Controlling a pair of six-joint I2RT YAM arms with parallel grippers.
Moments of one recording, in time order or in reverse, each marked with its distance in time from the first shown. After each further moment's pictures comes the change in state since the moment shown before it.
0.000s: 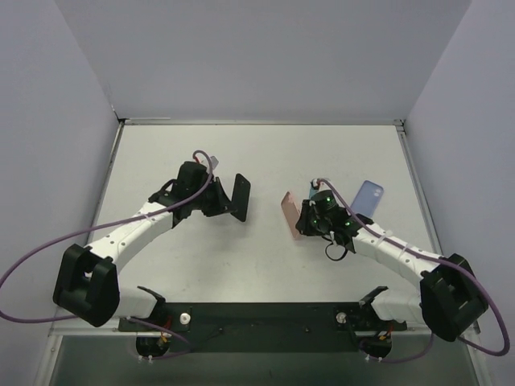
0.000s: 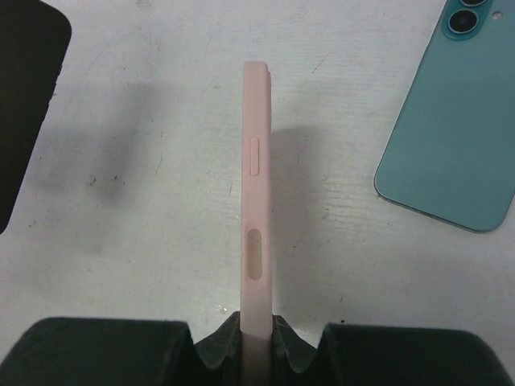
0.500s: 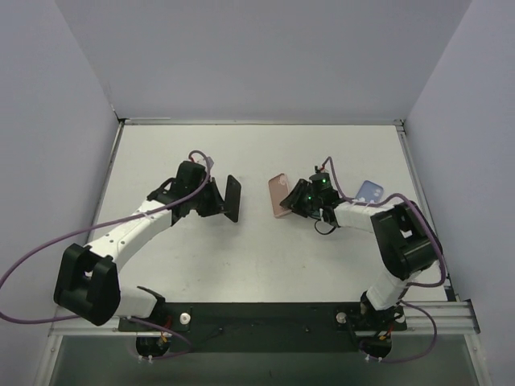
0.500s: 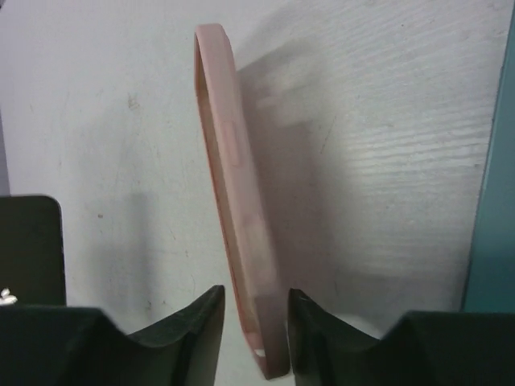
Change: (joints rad) left arm 0.010 0.004 0.031 -0.105 -0.101 0.036; right arm -0.162 0.432 0.103 0.417 -0.213 0.321
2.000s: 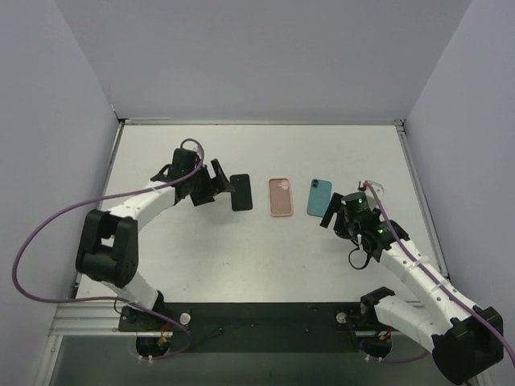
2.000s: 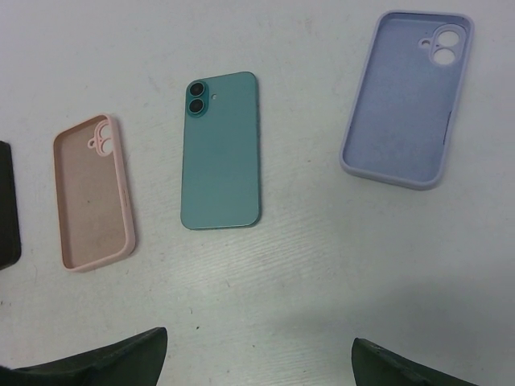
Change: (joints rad) left arm 0.167 0.323 0.102 0.166 0.112 -0.042; right arm -0.016 -0.697 -0.079 -0.764 0.467 -0.154
